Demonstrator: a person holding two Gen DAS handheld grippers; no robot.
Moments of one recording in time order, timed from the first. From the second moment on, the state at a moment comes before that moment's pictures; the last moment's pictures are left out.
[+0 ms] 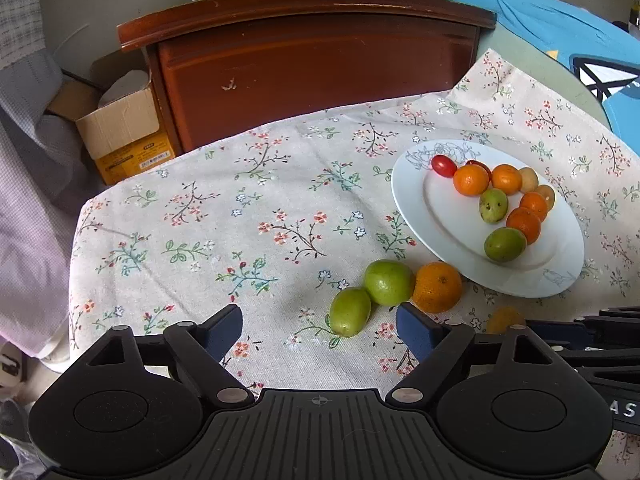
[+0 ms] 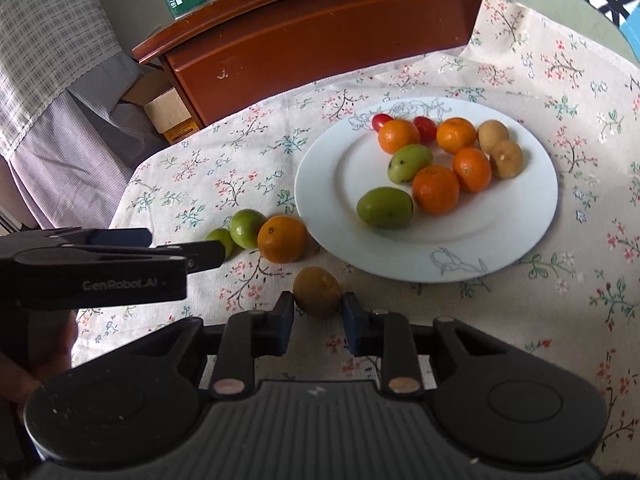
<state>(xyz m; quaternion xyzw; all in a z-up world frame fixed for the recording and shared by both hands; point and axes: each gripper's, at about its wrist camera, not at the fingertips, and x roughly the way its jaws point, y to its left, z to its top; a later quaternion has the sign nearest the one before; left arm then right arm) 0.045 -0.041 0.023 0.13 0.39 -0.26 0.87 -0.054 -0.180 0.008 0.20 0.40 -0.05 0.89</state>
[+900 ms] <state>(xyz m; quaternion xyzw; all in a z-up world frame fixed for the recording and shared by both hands) 0.046 -0.052 0.009 0.12 0.39 -0.28 0.87 -0.059 -0.187 0.008 0.22 0.40 -0.04 0.89</state>
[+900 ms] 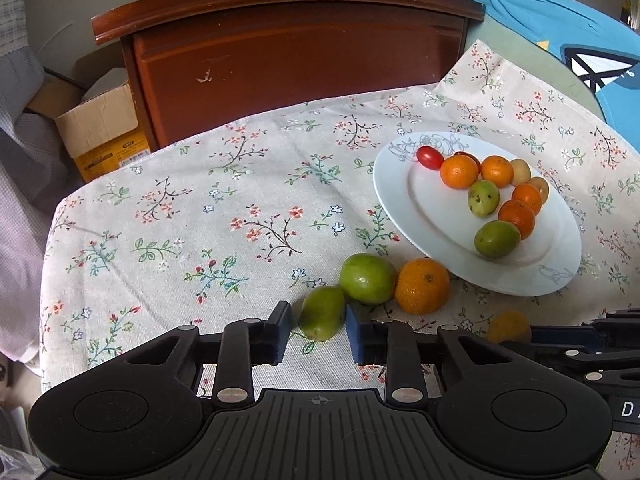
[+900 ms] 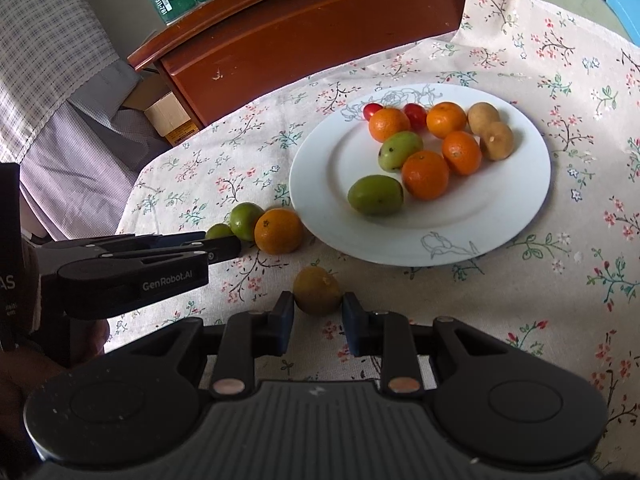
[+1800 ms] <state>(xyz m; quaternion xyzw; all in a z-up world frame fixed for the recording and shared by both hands) 0.021 -0.058 0.080 0.07 0.32 -0.27 0.91 -0.072 -0.205 0.048 0.23 0.34 -0.05 0.91</state>
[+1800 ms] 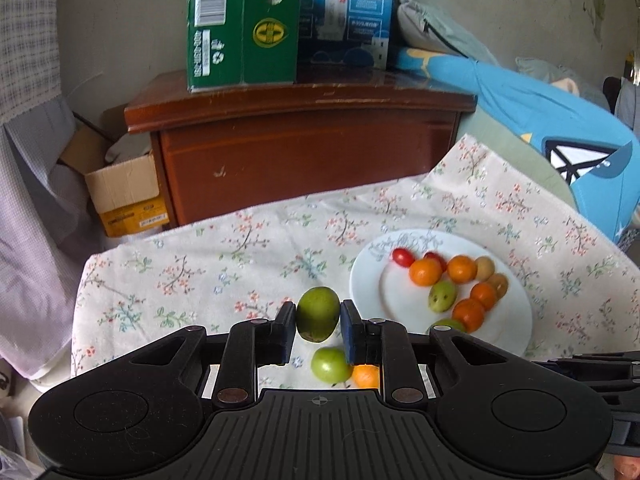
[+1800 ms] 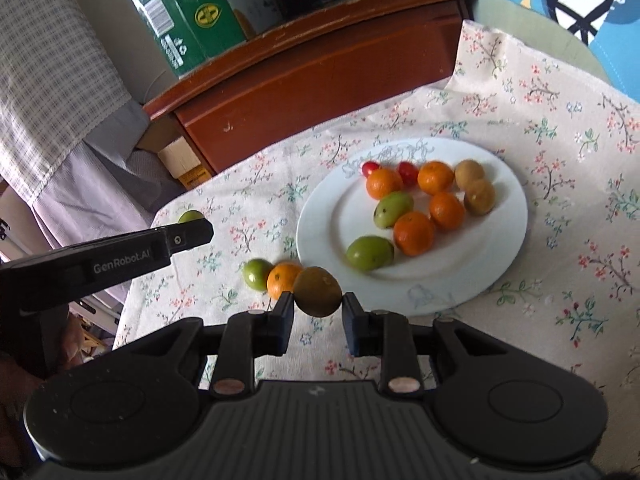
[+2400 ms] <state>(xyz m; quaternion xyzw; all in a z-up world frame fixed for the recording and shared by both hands) 0.024 -0.097 0.091 0.05 0.31 -0.29 0.91 -0.085 -0.272 0.071 0.28 0.28 -0.12 0.91</state>
